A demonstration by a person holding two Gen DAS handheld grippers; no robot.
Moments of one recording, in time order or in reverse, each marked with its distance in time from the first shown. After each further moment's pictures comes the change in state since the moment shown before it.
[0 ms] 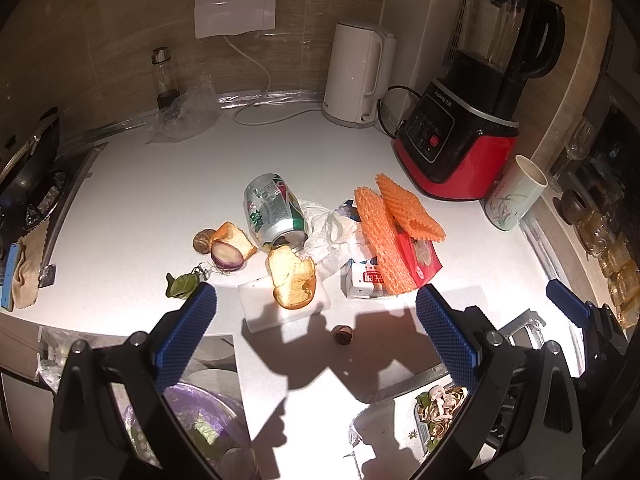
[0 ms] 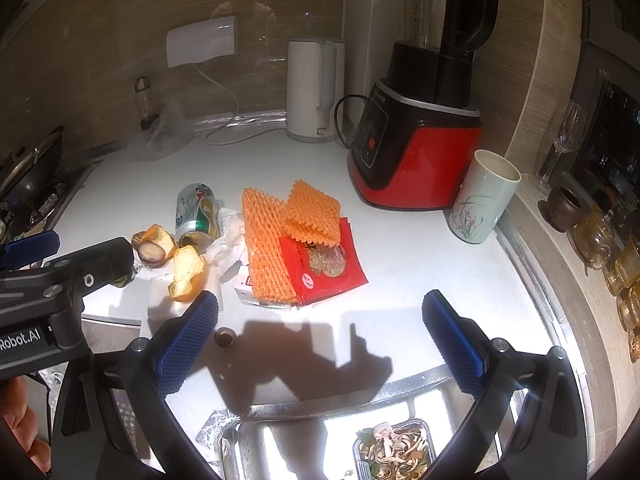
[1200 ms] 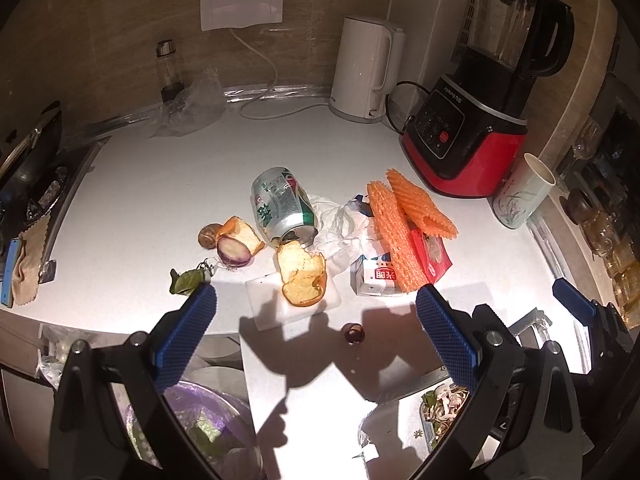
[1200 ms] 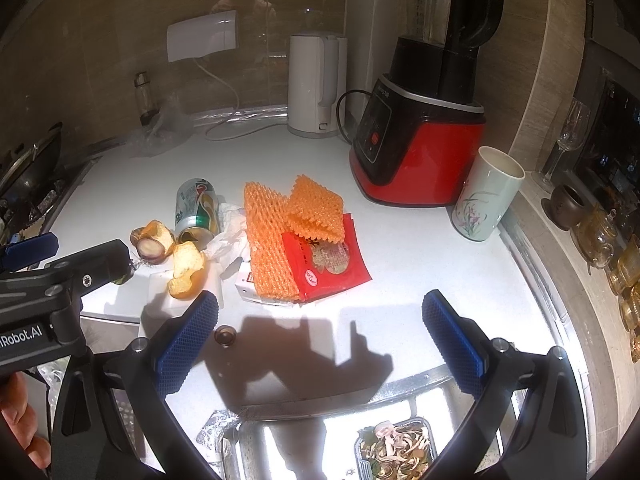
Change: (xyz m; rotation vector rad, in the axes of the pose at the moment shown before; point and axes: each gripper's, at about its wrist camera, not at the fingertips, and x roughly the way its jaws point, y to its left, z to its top) left arm 0.007 0.007 -0.003 -0.013 0.012 0.010; right arm 0.006 0.004 0.001 -0.005 0.017 0.006
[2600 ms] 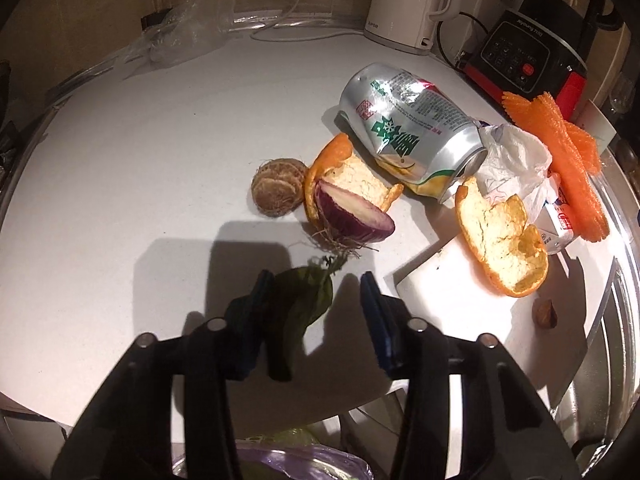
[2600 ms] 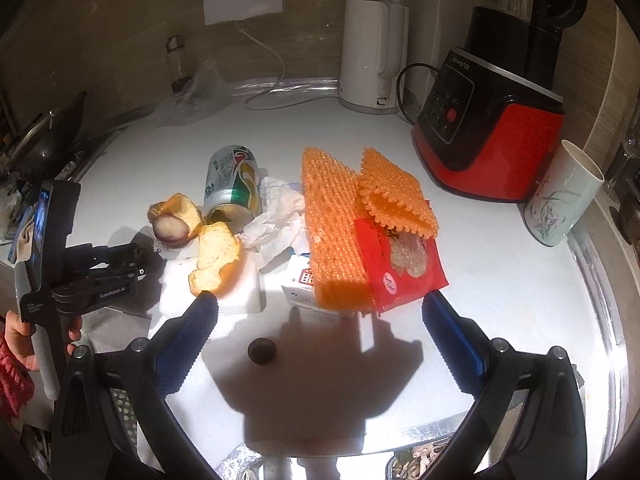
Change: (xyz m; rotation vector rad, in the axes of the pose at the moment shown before) left arm 0.167 0.130 -0.027 0.095 0.101 -0.073; right arm 0.069 0.044 -0.002 -0.076 0.064 0.121
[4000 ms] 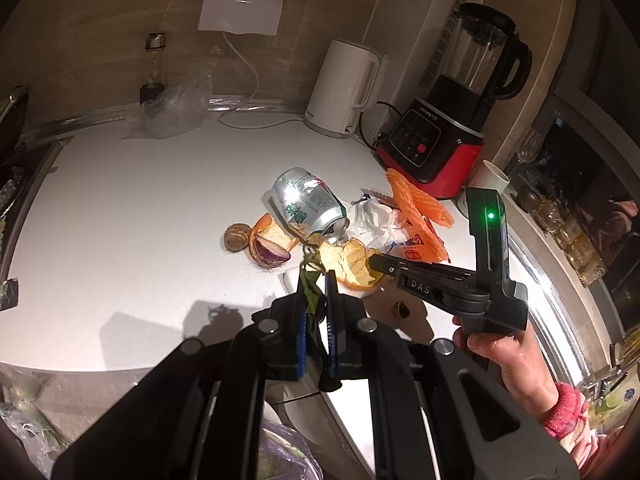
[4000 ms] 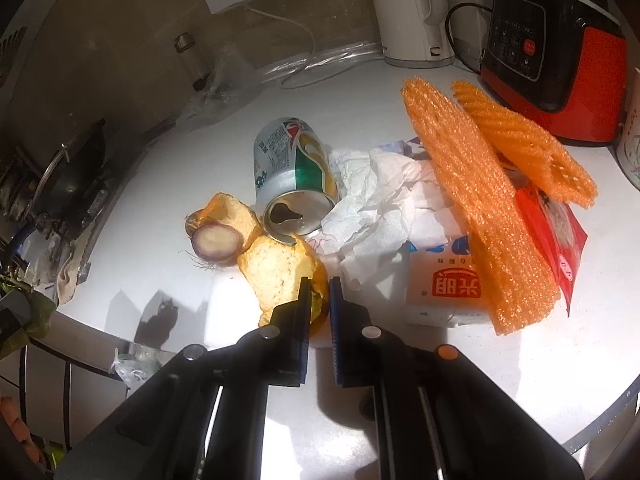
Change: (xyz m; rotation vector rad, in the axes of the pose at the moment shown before) left arm -0.157 -0.007 -0.026 -0.032 -0.227 -0.225; right arm 0.067 0.032 0.003 0.169 0.034 0.234
